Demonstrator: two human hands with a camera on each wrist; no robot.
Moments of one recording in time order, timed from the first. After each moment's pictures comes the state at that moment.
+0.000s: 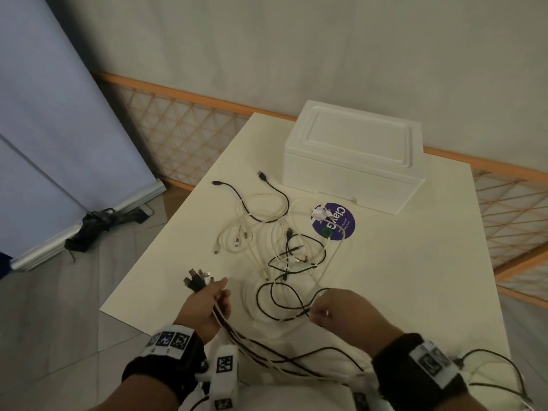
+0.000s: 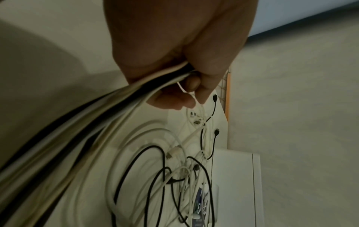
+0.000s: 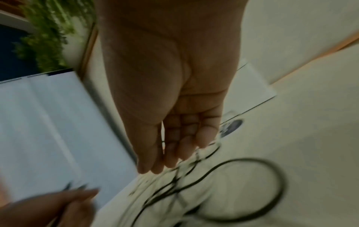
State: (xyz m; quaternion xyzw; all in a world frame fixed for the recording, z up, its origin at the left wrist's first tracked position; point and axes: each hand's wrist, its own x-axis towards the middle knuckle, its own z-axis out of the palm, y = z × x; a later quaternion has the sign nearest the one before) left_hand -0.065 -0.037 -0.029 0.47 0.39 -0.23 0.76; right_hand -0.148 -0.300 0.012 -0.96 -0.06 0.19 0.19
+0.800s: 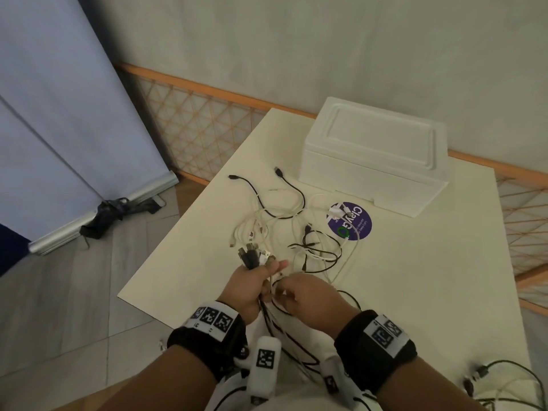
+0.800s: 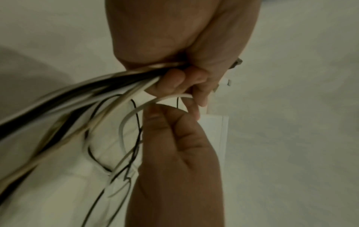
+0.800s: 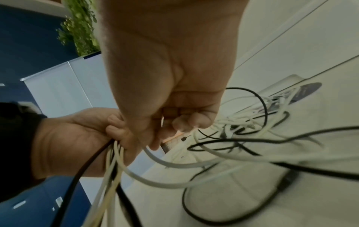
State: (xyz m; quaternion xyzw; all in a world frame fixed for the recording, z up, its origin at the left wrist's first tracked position) left_hand -0.066 -0.083 0.009 0.54 0.21 -0.29 0.76; right_hand -0.106 -0.226 0.011 -0.94 -0.14 0.14 0.27
